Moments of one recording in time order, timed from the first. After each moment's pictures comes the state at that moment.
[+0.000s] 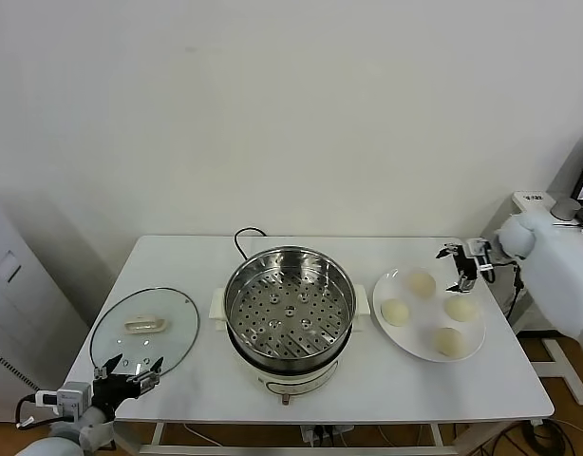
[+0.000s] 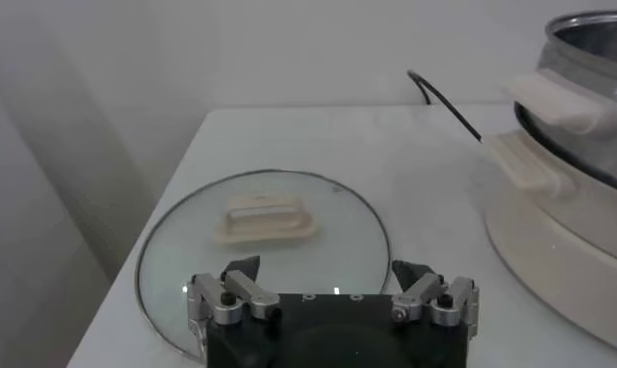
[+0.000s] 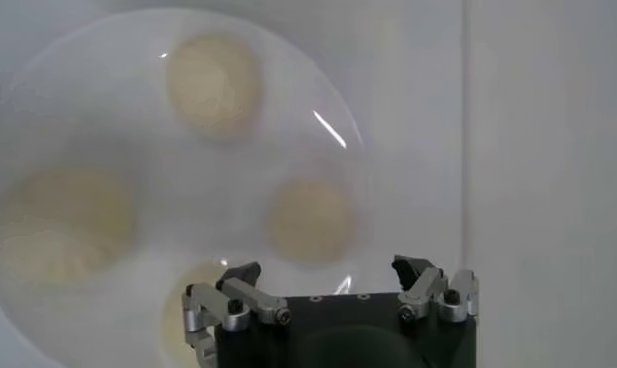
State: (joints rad) left arm 1.59 -1.04 -0.64 -2.06 -0.55 0.49 -0.11; right arm -0.01 0.91 -0.39 0.60 -0.41 0.32 -1.03
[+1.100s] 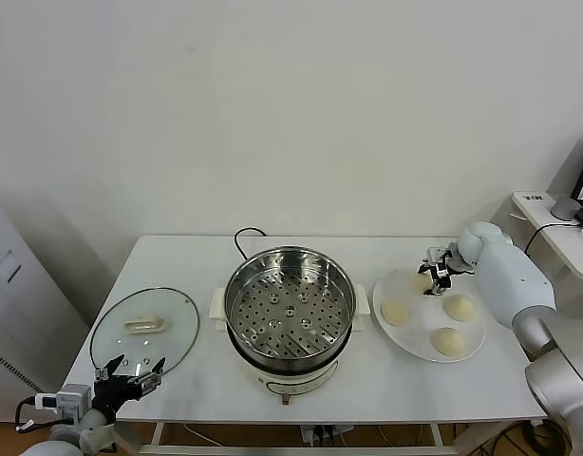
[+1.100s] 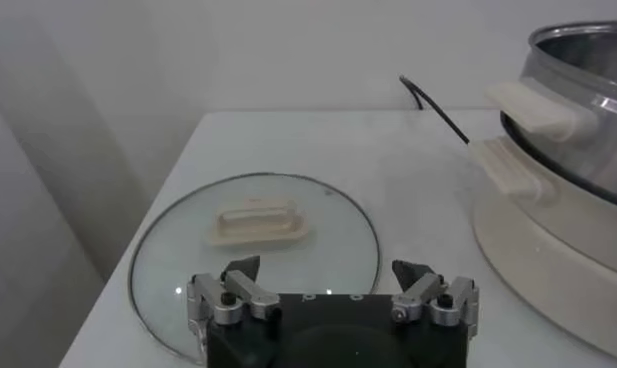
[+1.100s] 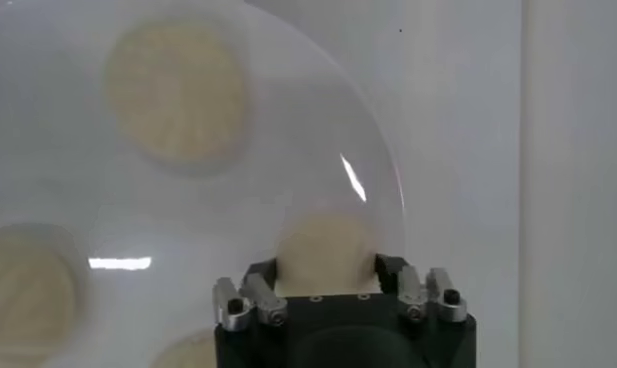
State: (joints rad) left arm 1.60 -1.04 -0.65 -2.08 -0.55 0.49 -0.11; right arm -0.01 1.08 -0.28 0.41 -0.61 0.27 -0.96
